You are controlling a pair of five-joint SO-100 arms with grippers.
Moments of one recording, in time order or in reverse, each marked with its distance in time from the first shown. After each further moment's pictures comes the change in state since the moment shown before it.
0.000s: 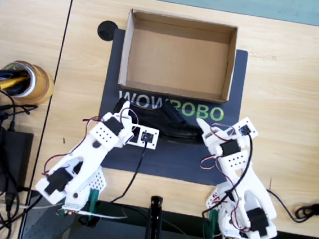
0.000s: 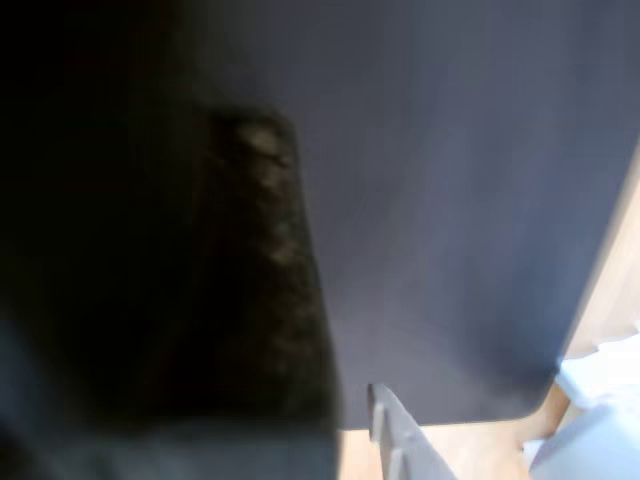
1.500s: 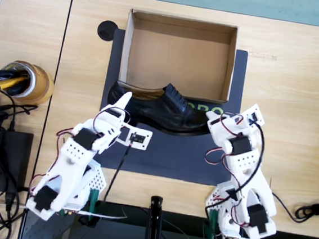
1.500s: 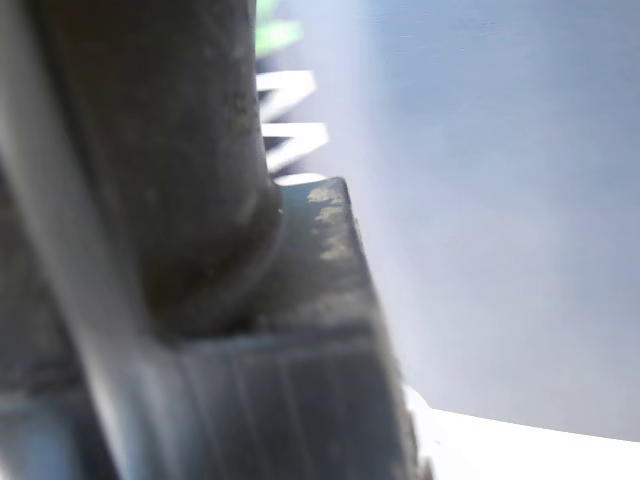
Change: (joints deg) arm 0 -8.6 28.8 2.5 -13.1 23.5; arm 1 4.4 -2.5 -23.8 2.0 2.3
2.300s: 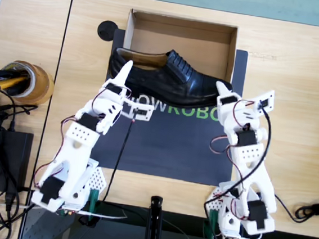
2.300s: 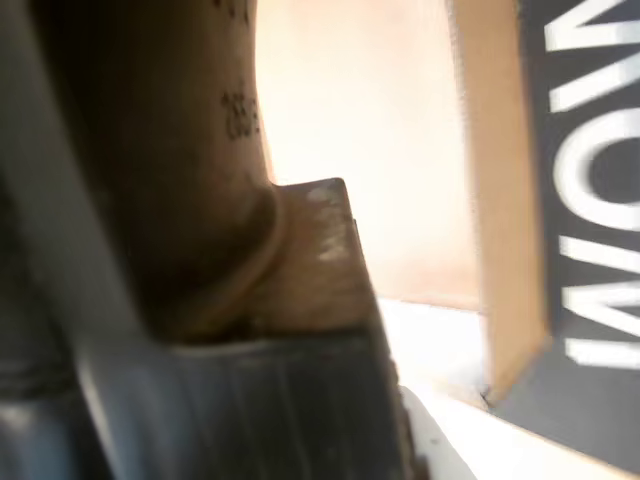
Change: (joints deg) arm 0 -9.9 -18.5 0.3 -37.2 5.1; arm 1 8.4 -7.6 3.0 -31.3 5.6
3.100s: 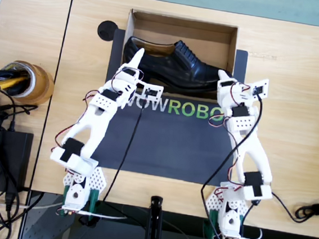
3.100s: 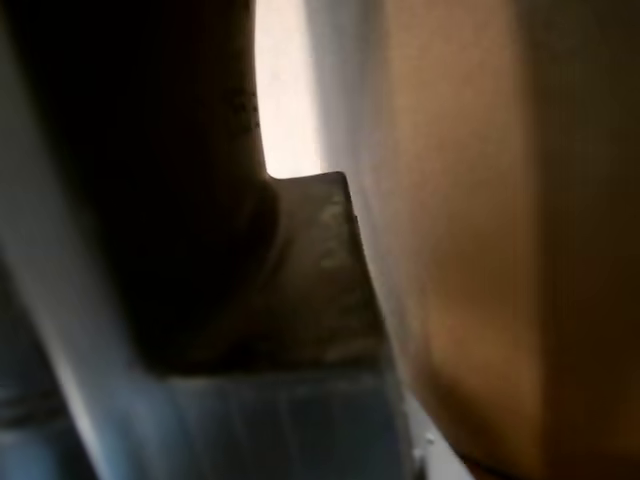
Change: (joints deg) arm 0 -1.5 -37.3 -18.1 -17.1 0.1; arm 1 3.9 -26.1 -7.2 -16.6 0.0
